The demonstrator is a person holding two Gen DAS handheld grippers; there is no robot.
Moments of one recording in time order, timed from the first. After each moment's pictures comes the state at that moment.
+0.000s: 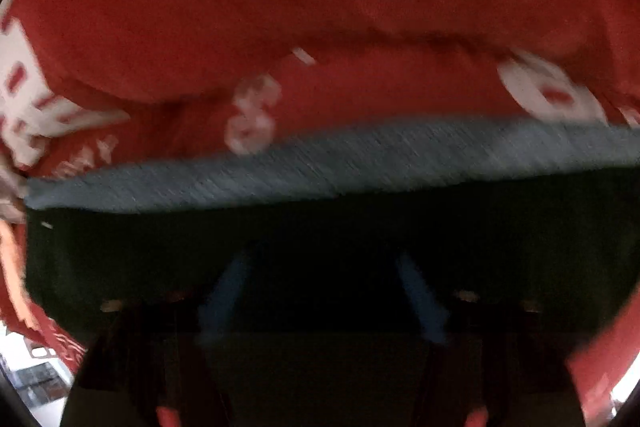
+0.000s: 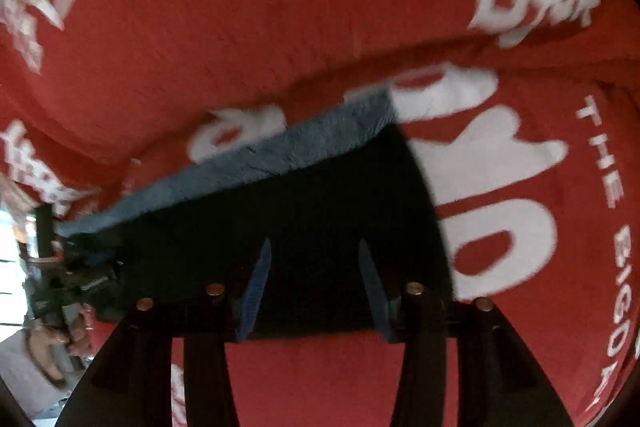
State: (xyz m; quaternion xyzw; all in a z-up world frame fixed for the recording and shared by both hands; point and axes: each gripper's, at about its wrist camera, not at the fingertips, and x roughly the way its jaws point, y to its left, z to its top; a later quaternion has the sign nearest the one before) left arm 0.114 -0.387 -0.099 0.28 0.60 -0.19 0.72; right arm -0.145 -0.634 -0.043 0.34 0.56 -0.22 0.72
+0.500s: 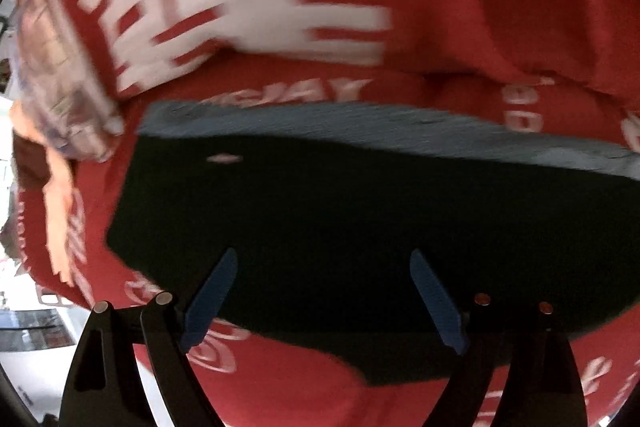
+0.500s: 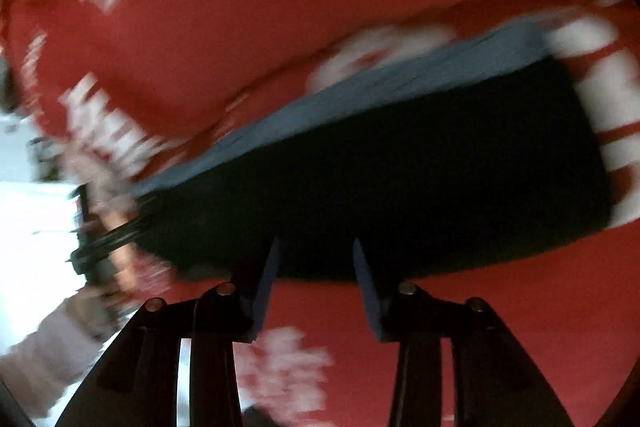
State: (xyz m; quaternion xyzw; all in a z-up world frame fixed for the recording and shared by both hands) left arm 0.191 -0.183 -0.042 0.26 0.60 -0.09 0.75; right arm -0.098 -0.499 -0.033 0.48 0.52 0.00 0.71
